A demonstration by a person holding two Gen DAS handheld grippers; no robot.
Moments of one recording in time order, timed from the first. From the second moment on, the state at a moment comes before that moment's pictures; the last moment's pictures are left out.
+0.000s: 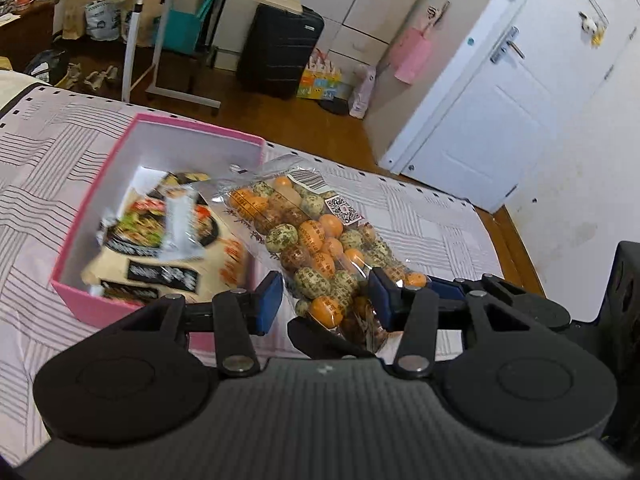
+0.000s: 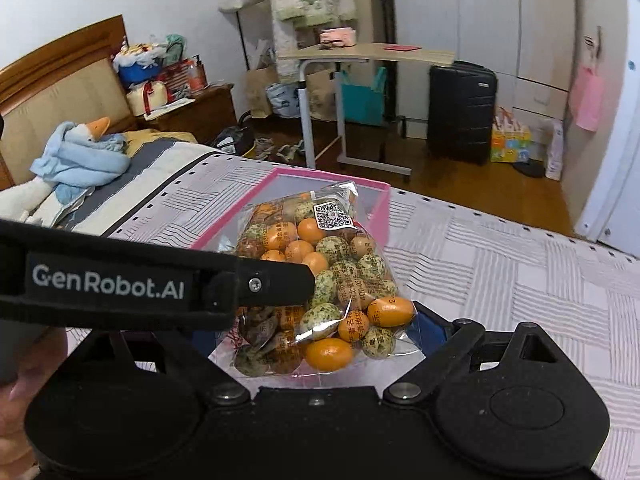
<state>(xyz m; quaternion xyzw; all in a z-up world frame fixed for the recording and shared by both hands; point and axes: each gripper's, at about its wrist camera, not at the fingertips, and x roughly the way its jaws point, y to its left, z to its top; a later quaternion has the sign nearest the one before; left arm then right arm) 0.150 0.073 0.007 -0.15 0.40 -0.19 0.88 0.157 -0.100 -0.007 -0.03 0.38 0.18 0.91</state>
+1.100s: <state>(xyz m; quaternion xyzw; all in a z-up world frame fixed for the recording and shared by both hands) 0.281 0.133 -0.074 -0.14 0.40 -0.16 0.89 0.238 -0.057 -0.074 -0.08 0.35 0.15 0.92</state>
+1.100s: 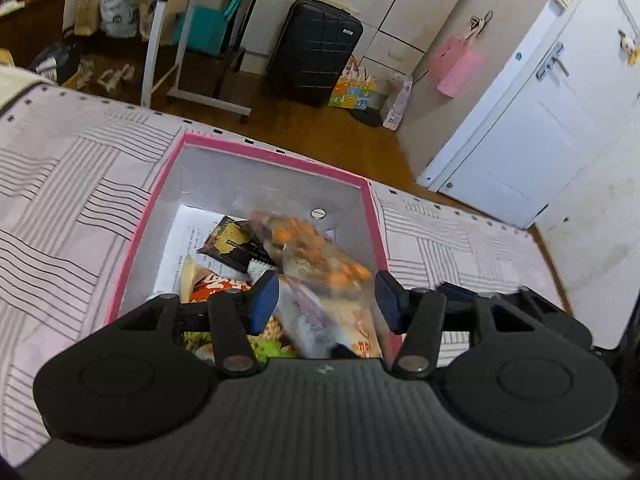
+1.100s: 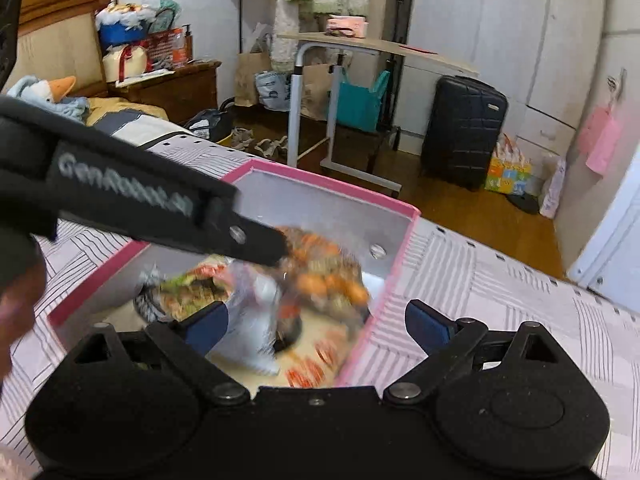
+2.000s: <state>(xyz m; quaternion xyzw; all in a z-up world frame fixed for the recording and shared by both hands) 0.101 0.058 0.042 -0.04 0.34 -0.21 0.92 0.090 -0.179 0.025 -0.02 0.34 0.08 0.94</state>
